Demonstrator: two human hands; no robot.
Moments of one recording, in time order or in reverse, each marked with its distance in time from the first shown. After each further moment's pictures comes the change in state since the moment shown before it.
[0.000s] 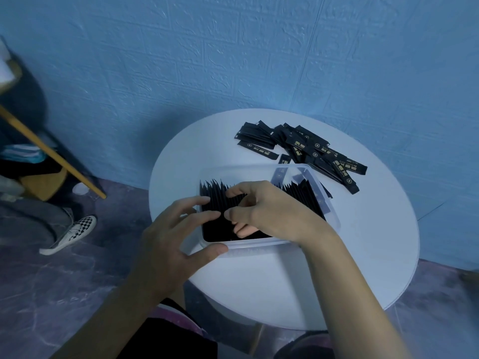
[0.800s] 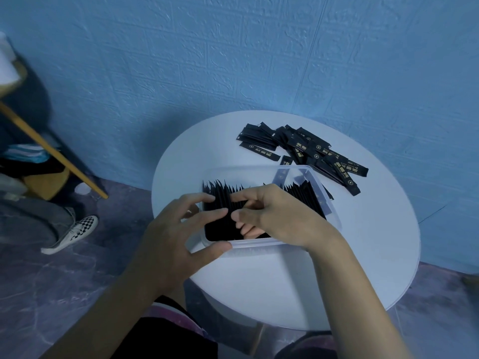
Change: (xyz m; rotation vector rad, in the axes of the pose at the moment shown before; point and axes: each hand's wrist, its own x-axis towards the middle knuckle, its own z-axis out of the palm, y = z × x) left_hand 0.008 0.001 -0.007 0.033 -0.091 0.039; right_hand -0.006 0.009 -0.003 0.018 -0.010 -0.052
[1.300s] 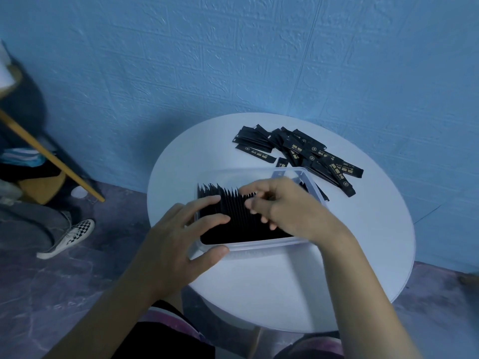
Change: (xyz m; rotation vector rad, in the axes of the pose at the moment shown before) left_hand 0.001 0.005 0.001 0.009 -0.125 0.002; right_hand 0.004 0.011 -0.024 -0.165 0.151 -0.098
